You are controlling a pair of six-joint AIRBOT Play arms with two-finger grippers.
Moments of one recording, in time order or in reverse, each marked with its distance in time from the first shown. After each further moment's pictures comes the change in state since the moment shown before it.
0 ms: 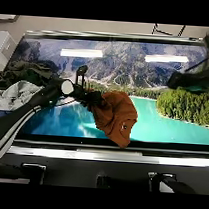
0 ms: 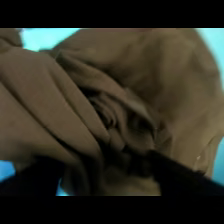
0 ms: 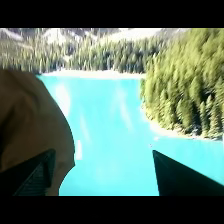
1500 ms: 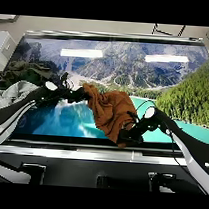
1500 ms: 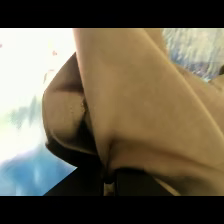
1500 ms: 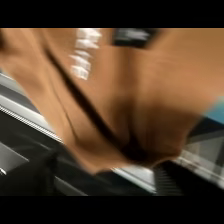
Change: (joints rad) left arm 0.303 -0.161 -0.148 -0.567 0.156 0.433; right arm 0.330 -0.221 -0.731 0.498 -0.121 -0.156
